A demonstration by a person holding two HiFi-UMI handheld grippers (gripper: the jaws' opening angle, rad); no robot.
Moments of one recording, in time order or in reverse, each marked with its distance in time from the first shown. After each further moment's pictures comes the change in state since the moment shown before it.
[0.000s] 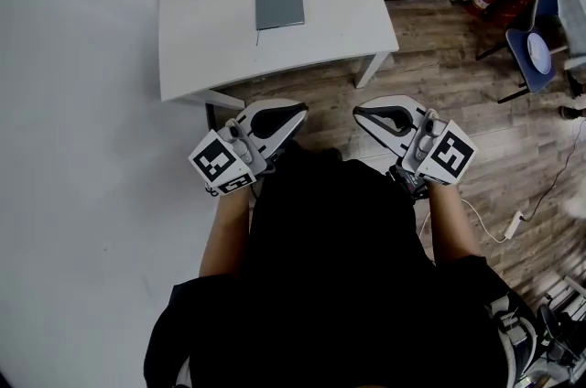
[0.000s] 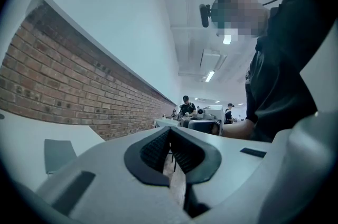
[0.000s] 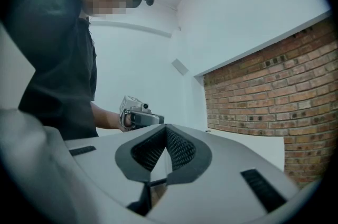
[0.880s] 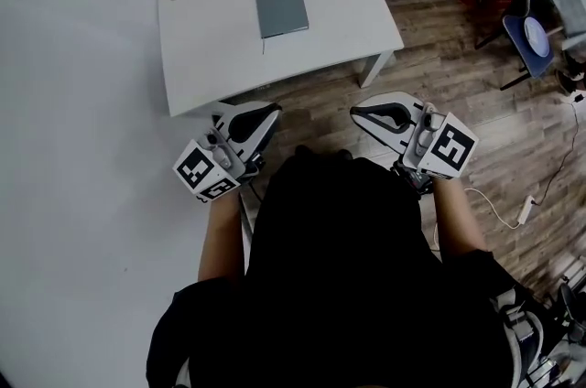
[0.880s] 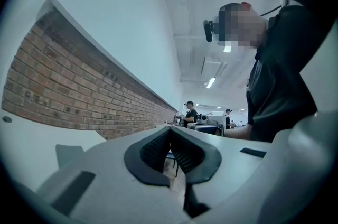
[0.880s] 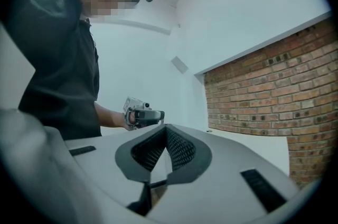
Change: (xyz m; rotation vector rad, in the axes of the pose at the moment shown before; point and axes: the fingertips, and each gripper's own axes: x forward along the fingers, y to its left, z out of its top) left arm -0.061 0.045 0.022 -0.027 -0.071 0.006; right arm 0.038 0.003 0.004 0.021 0.028 -0.024
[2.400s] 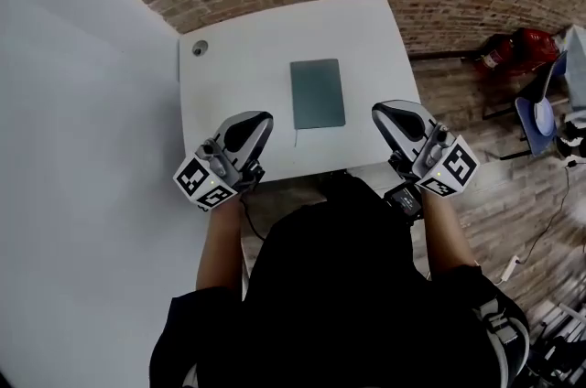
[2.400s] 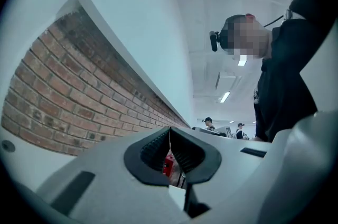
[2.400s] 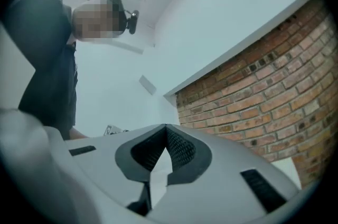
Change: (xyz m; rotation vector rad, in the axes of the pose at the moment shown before) left arm 0.013 0.259 0.086 -0.025 -0.172 0.112; right arm 0.114 -0.248 0.078 0.080 -0.282 -0.156
